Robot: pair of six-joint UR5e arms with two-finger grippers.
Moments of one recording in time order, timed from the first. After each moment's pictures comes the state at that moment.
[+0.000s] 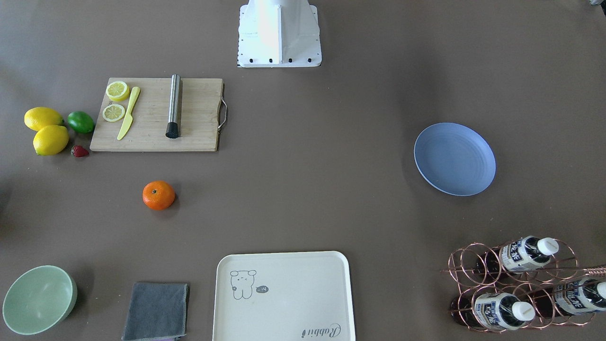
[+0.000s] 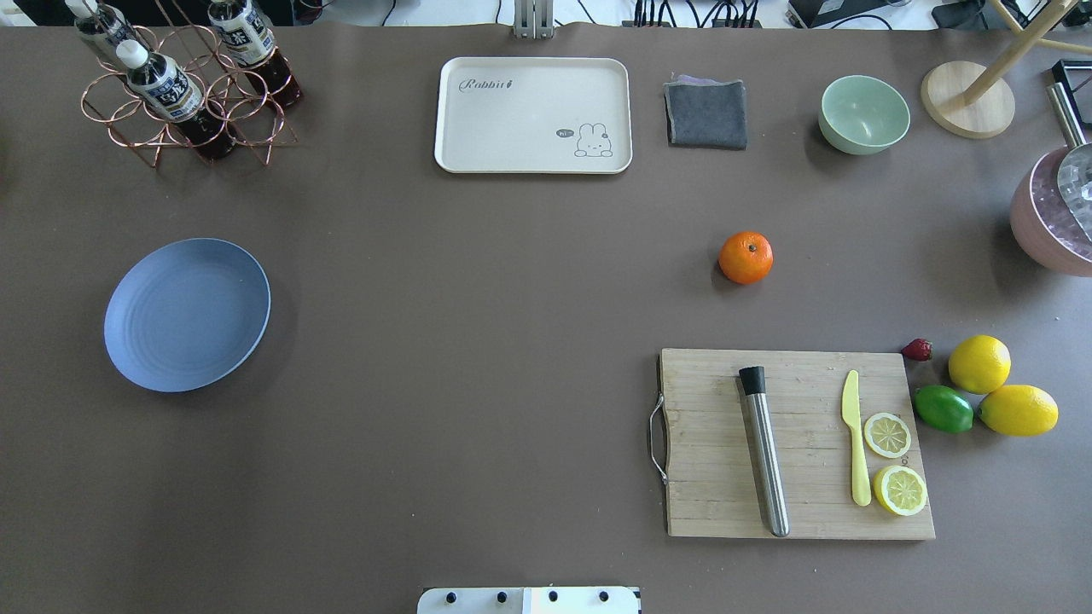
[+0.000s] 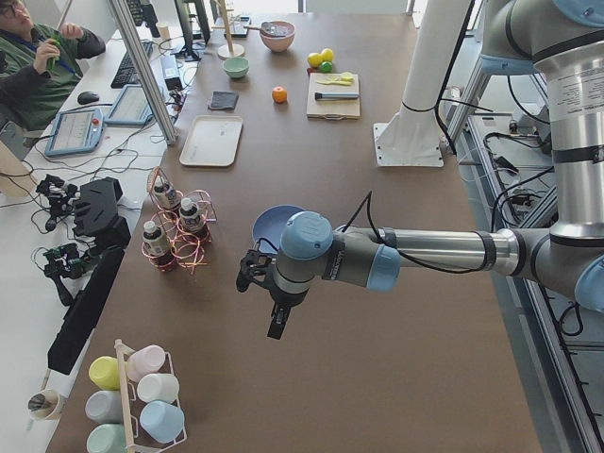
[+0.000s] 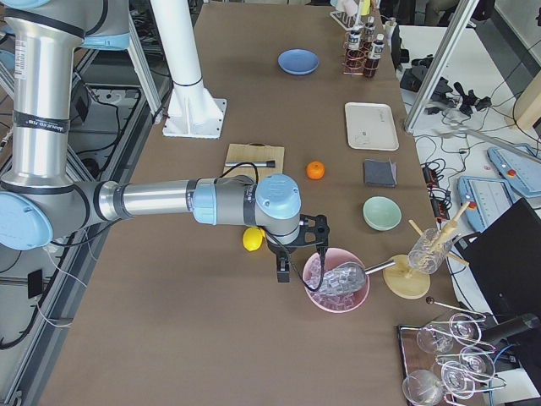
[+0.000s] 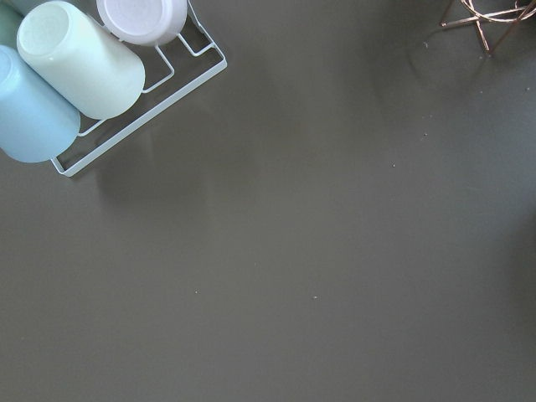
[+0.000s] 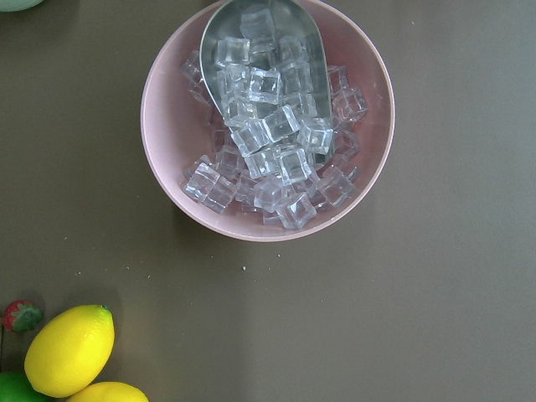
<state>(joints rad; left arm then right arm) -1.64 -1.34 -1.82 -1.79 -2.31 0.06 1.65 -1.72 1.82 -1.65 2.39 -0.05</state>
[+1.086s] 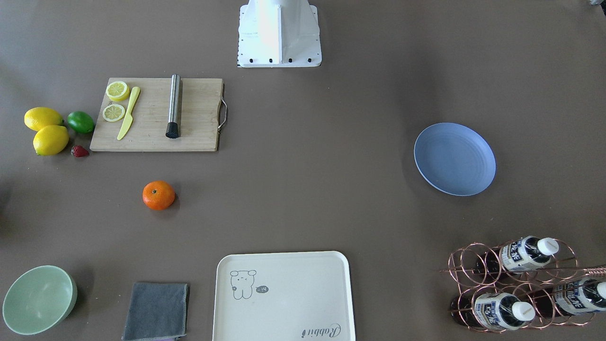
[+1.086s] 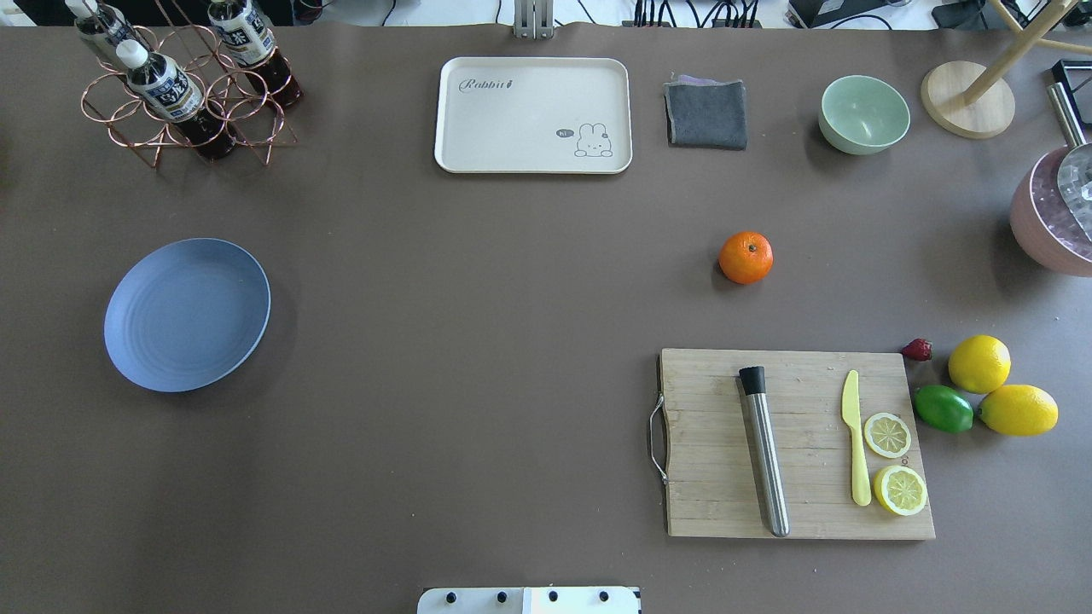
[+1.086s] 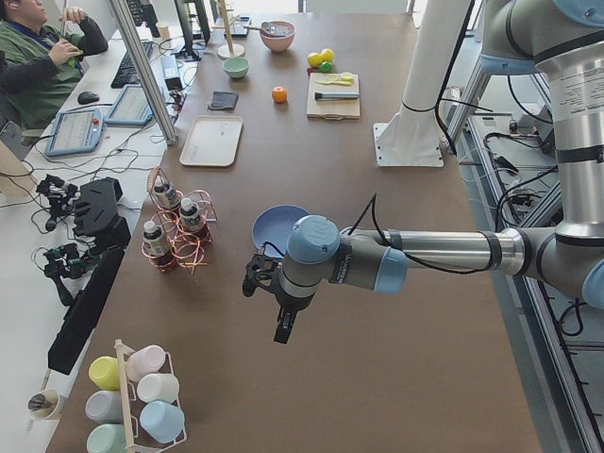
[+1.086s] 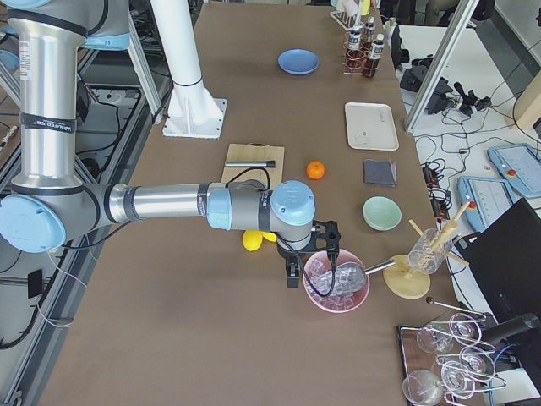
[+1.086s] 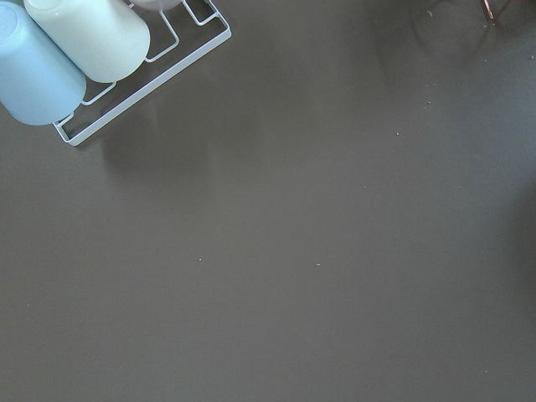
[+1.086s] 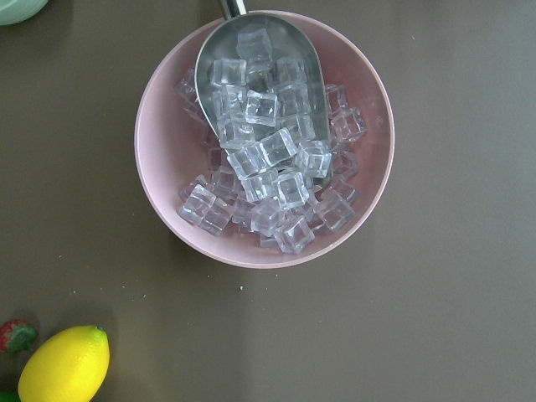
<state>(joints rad) -1.64 -1.33 -1.82 -1.79 -2.30 0.07 1.64 -1.67 1.78 -1.66 2.39 -0.05</state>
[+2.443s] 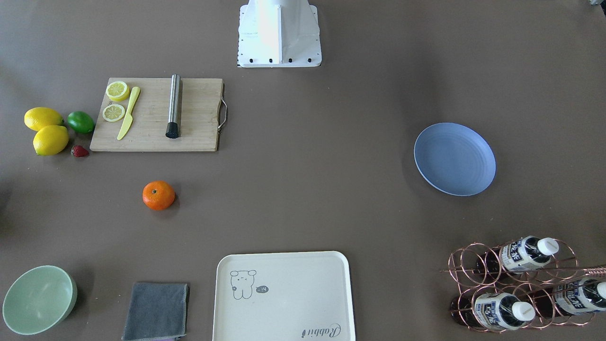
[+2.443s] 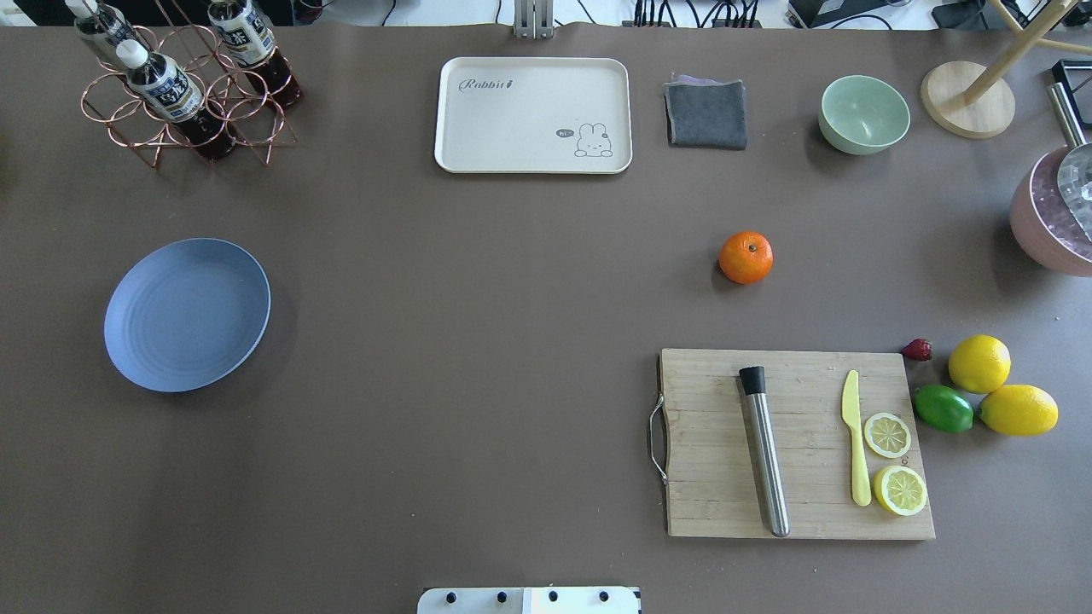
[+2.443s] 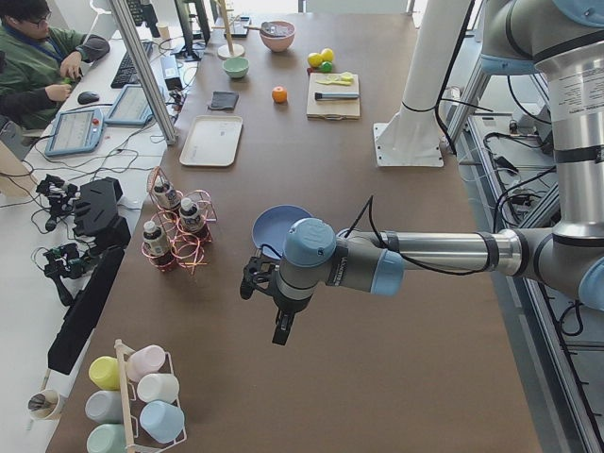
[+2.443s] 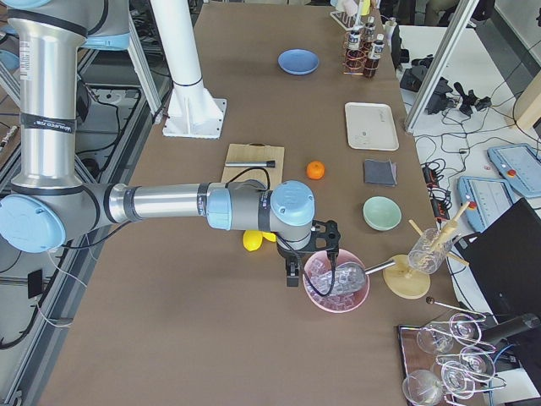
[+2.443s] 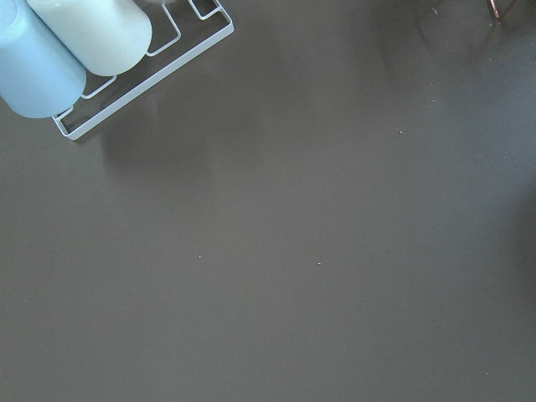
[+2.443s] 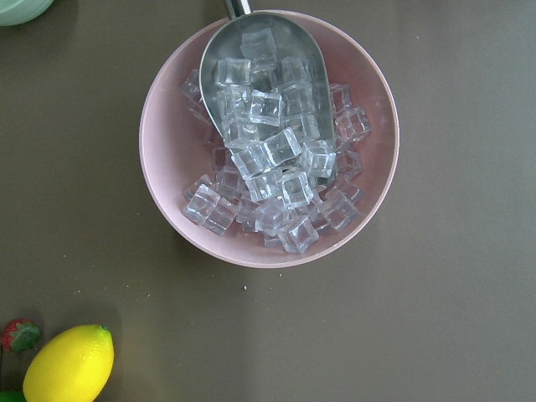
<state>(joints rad) -1.64 -1.34 -1.80 -1.79 -2.31 0.06 1.64 -1.67 1.78 -1.65 2.40 -0.05</state>
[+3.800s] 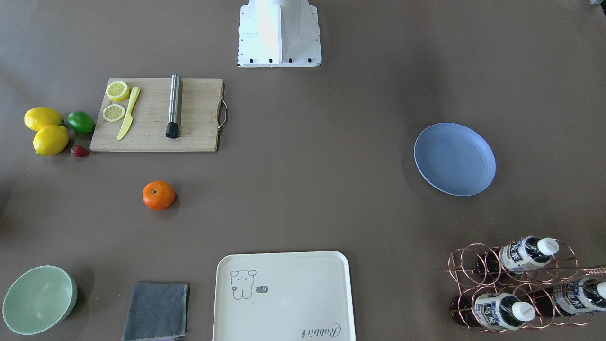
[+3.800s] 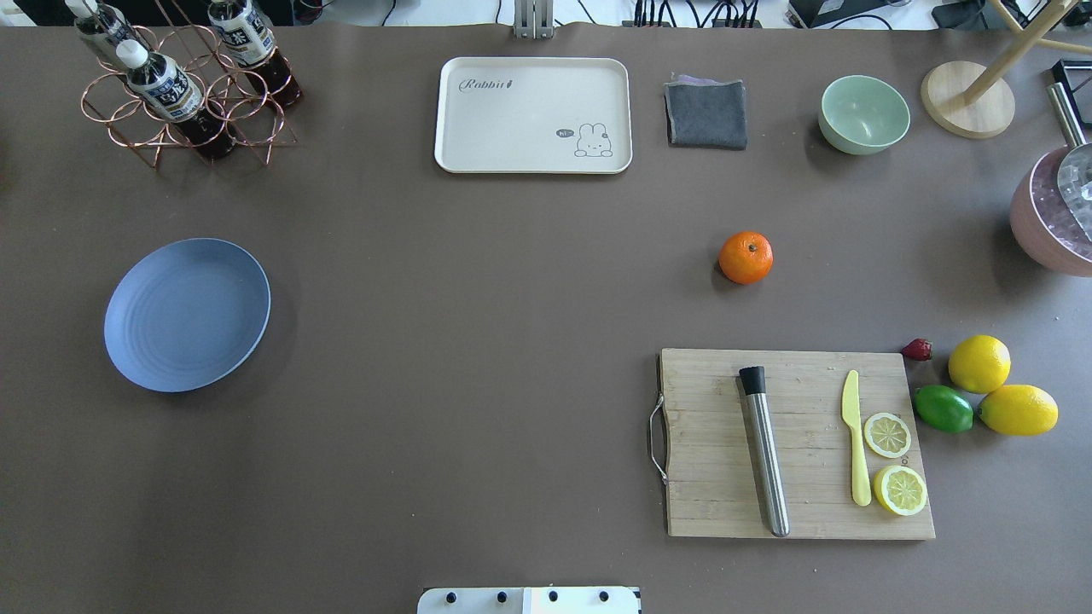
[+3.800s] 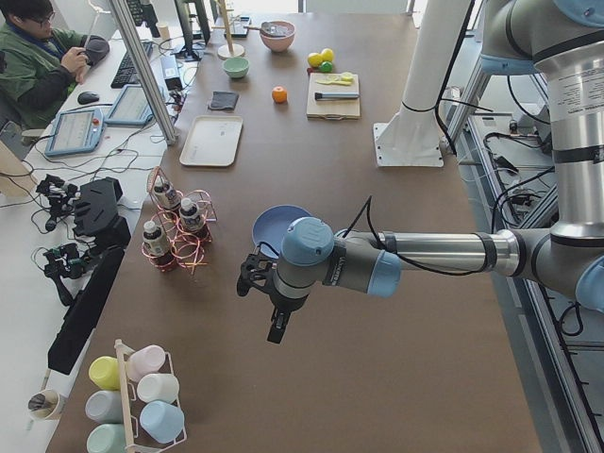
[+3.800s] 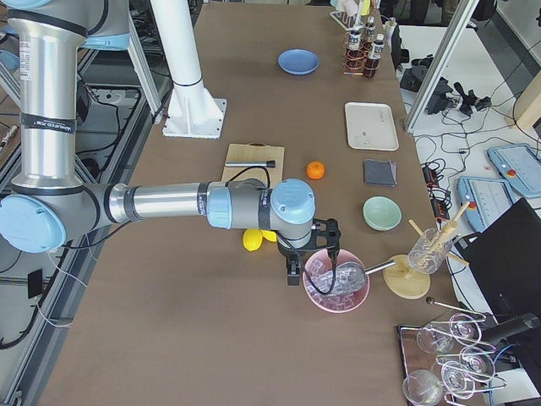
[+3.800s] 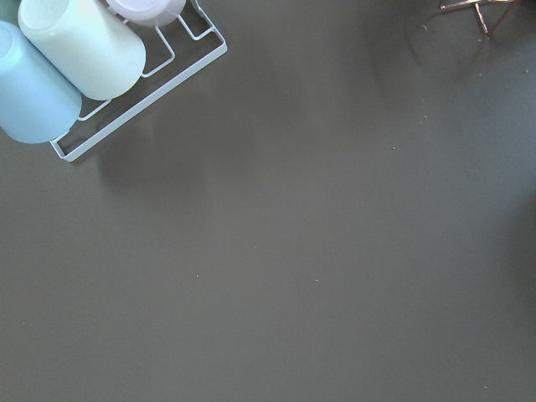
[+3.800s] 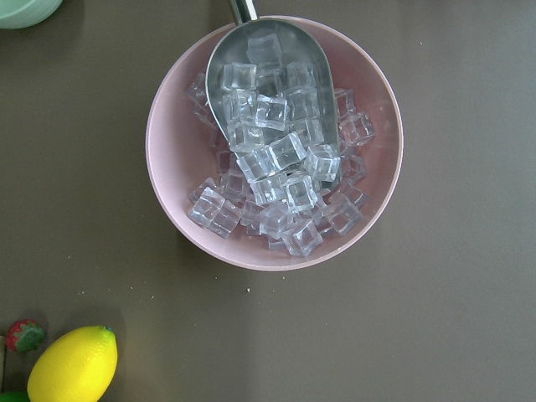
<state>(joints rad) -1.64 -1.35 -1.78 -1.83 -2.31 0.06 1.64 -1.67 1.78 -1.65 2.40 -0.05</state>
